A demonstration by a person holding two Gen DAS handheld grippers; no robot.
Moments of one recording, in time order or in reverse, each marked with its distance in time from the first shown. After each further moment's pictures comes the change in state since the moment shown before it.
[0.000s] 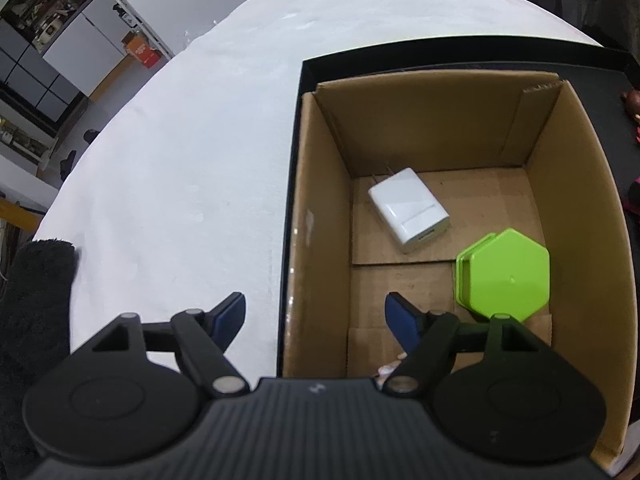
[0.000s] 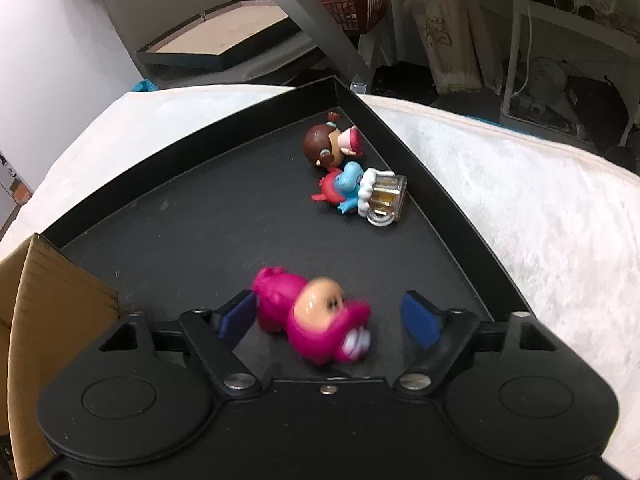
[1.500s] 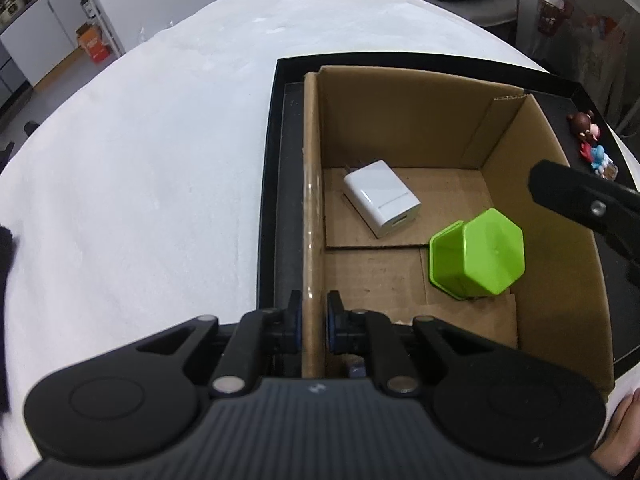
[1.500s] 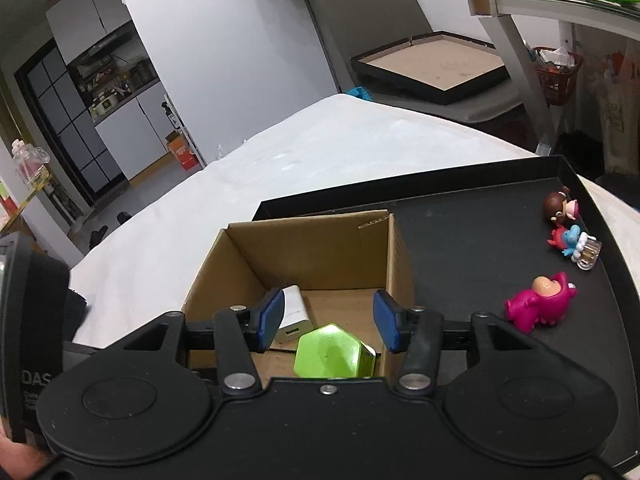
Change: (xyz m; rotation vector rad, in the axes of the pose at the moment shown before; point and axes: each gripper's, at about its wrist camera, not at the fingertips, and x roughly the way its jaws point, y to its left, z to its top) left arm 0.008 0.036 -0.026 -0.045 -0.062 -0.258; right arm -0.110 0.102 -0.024 -0.285 -0.049 0.418
